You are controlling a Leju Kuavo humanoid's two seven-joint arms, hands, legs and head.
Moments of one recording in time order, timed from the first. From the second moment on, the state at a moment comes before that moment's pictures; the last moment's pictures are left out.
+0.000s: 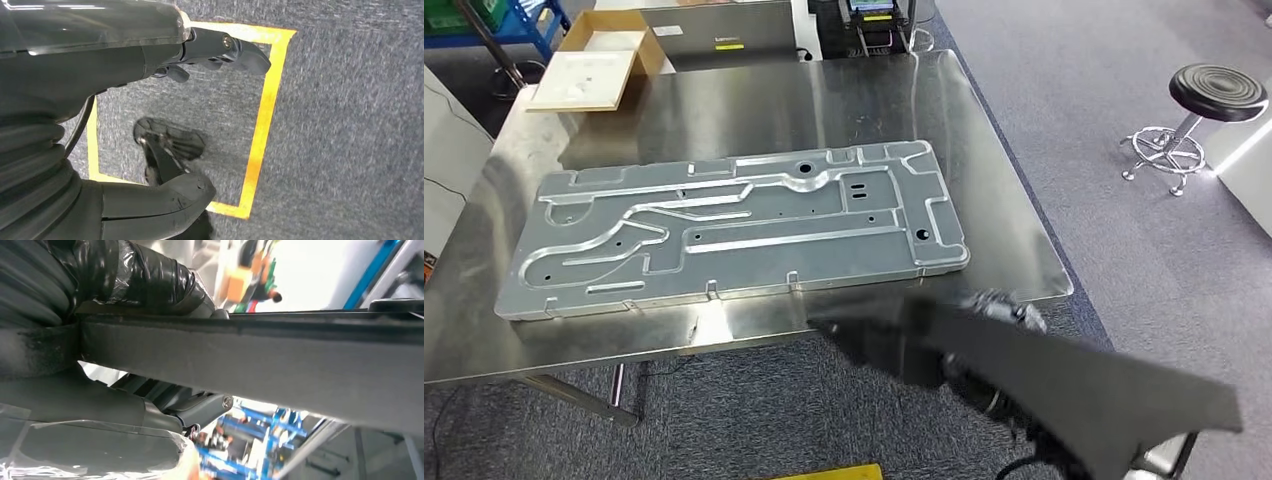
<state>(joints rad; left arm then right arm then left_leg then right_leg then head) -0.08 -0.02 1.36 -0.21 -0.96 -0.16 -0.35 -0.12 -0.30 0.33 -2.08 -0.24 0.28 -0.43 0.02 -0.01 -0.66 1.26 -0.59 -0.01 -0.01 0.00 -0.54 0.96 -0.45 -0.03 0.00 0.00</state>
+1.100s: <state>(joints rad) -0.13 -0.02 1.31 -0.21 -1.03 -0.19 -0.31 -1.04 -0.30 0.67 -1.23 0.52 0.17 -0.10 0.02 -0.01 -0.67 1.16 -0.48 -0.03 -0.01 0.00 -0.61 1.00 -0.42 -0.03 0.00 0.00</state>
